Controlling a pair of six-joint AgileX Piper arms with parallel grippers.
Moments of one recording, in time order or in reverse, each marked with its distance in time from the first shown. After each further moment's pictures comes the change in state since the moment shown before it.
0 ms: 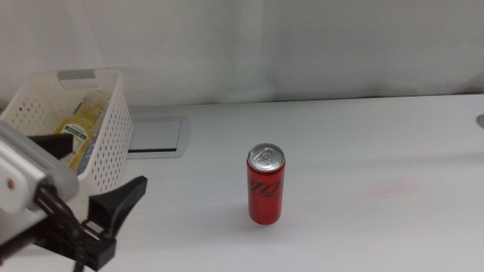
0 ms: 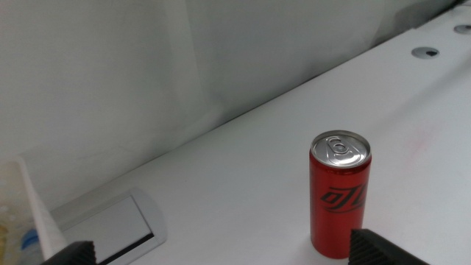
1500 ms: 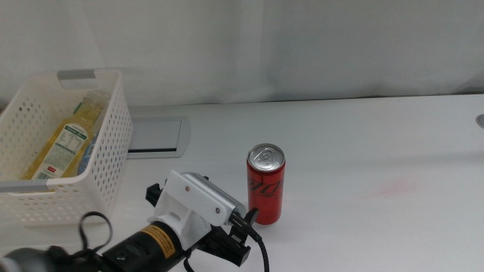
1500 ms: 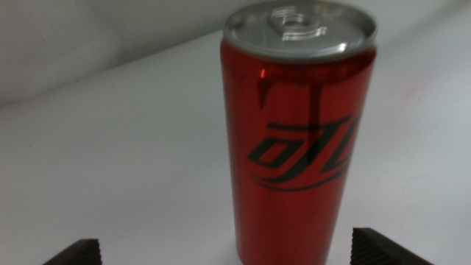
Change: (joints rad) left arm -0.219 0.976 0.138 -0.037 -1.072 -0.117; right arm 0.000 -0.095 0.594 0.066 -0.648 0.069
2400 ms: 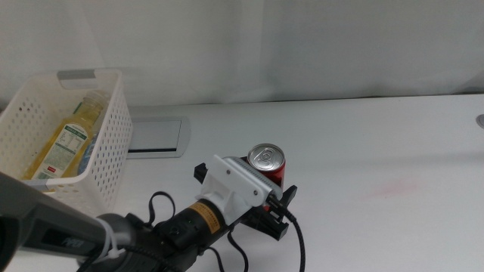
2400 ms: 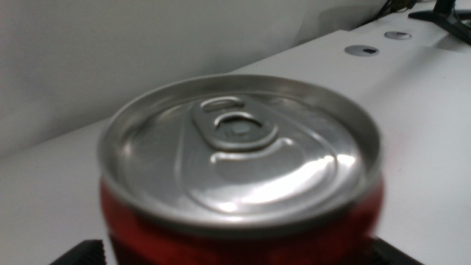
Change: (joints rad) left arm -0.002 0.285 -0.221 0.132 -0.215 -0.088; right arm 0.000 0.000 0.000 0.004 0.011 -0.002
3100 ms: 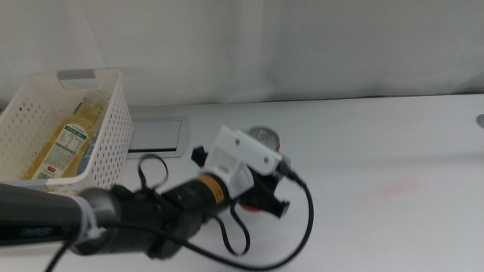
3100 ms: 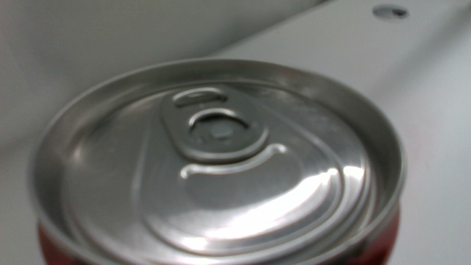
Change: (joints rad) left arm 0.005 -0.115 -0.123 -0.055 0.402 0.045; right arm 0.000 -0.013 0.000 0.000 0.004 0.000
